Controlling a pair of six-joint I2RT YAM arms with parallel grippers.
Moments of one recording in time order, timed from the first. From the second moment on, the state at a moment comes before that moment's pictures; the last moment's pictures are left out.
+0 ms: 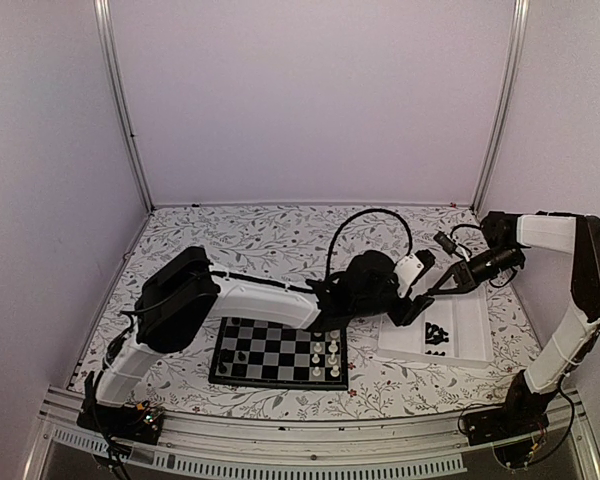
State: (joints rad) left arm -1.18 2.38 1.76 0.33 -0.05 0.01; right arm 0.01 1.66 1.06 -0.88 -0.85 -0.61
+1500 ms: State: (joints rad) left arm -1.15 2.50 1.90 0.27 -0.02 -0.05; right arm 0.01 1.66 1.07 -0.92 -0.92 -0.61
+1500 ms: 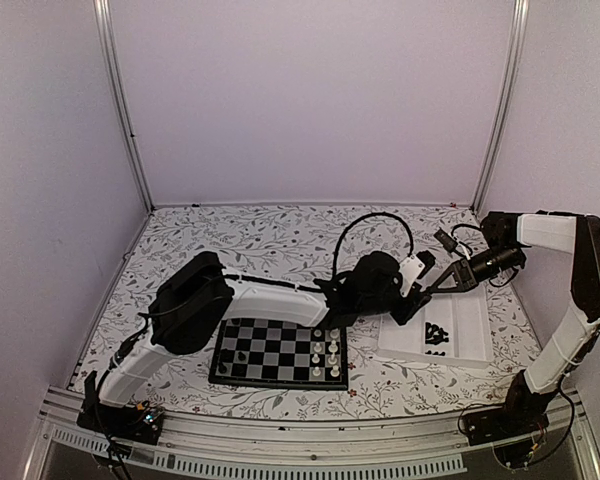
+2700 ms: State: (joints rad) left arm -1.08 1.83 1.68 -0.68 0.05 0.01; right arm -0.15 1.54 1.05 -0.74 -0.94 -0.60
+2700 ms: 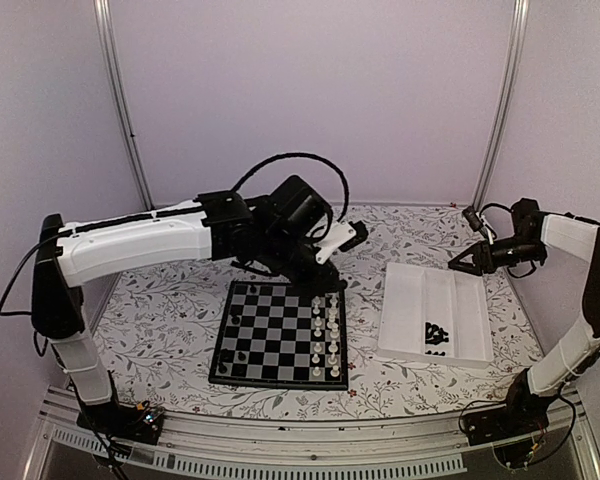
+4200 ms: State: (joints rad) left arm -0.76 1.65 1.11 -0.95 0.10 -0.20; right arm -0.15 1.48 0.98 -0.70 -0.93 -0.60
